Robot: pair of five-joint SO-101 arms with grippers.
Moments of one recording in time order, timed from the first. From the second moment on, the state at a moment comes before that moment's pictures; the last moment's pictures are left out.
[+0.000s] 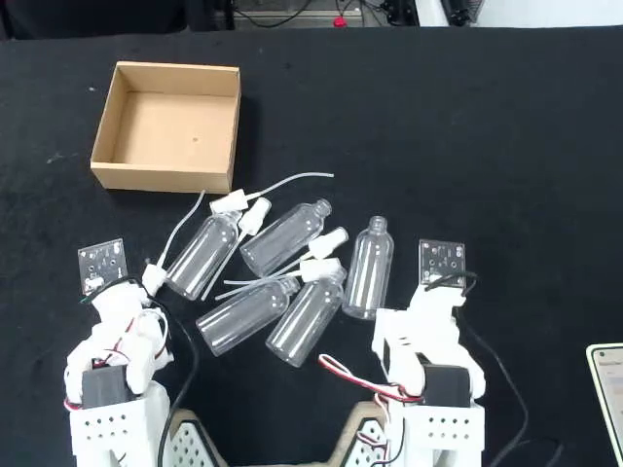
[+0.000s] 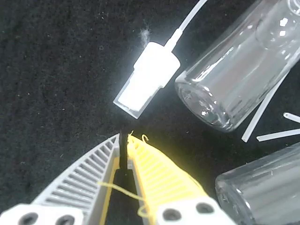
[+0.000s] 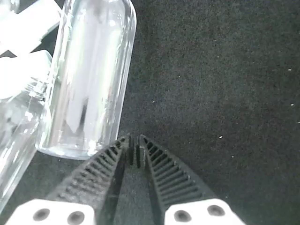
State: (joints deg) left arm -15.5 -103.8 96.5 71.9 3.7; right arm 3.1 -103.1 96.9 74.3 -4.2
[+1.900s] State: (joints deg) left arm -20.7 -71.4 51.2 71.1 -26.5; right arm 4.8 -97.6 50.1 74.0 13.8
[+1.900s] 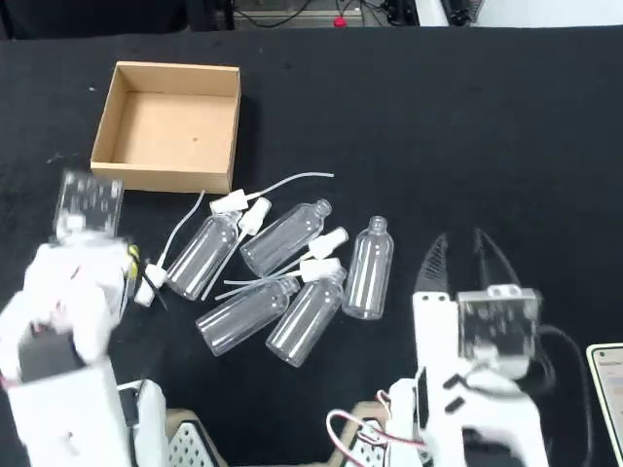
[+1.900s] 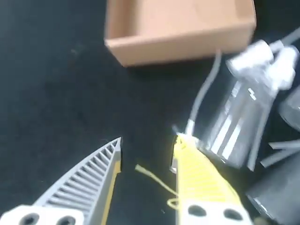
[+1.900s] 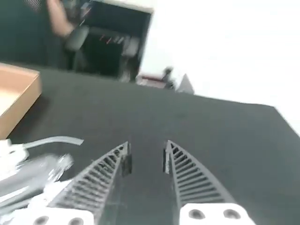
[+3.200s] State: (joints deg) left arm 2.5 9.3 12.0 69.1 -26.5; right arm -3.3 -85.5 71.1 61.7 6.6
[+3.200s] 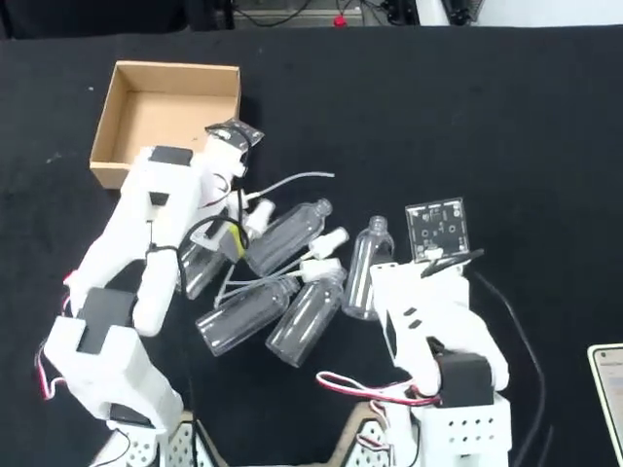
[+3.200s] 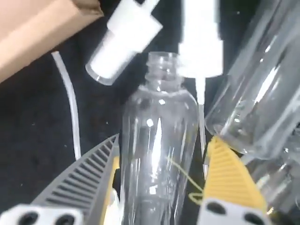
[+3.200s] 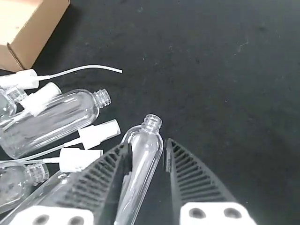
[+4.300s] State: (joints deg) left arm -10.6 -10.2 3.7 95.8 -29.8; right arm -3.7 -85.5 71.8 61.7 6.6
